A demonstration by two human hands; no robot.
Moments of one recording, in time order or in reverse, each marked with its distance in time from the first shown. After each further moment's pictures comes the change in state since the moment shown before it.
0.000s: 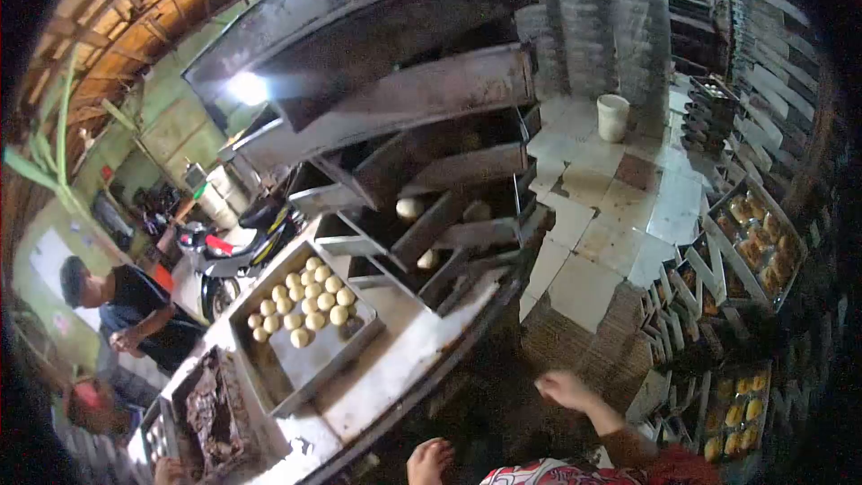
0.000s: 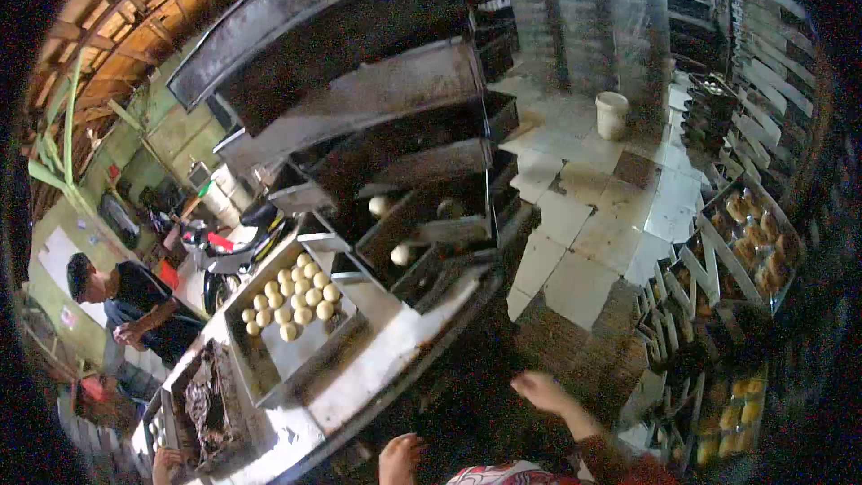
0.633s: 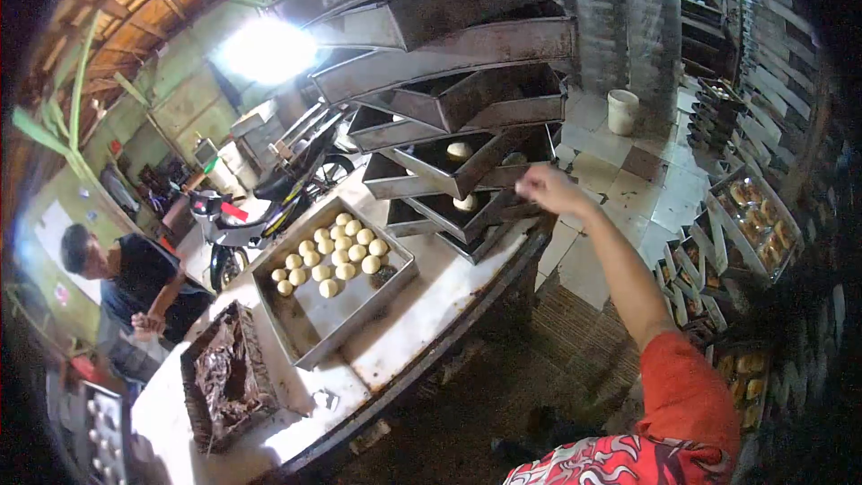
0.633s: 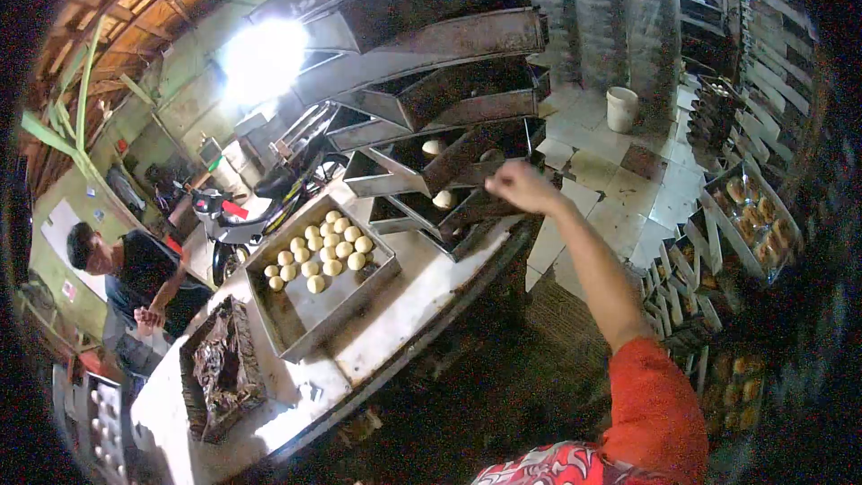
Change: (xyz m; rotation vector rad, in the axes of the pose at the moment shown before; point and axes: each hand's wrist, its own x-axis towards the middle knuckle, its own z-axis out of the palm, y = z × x) left_hand -0.107 -0.075 -0.226 0.115 0.597 0.253; right_hand 0.139 -0.246 -0.112 -0.353 0.308 -0.627
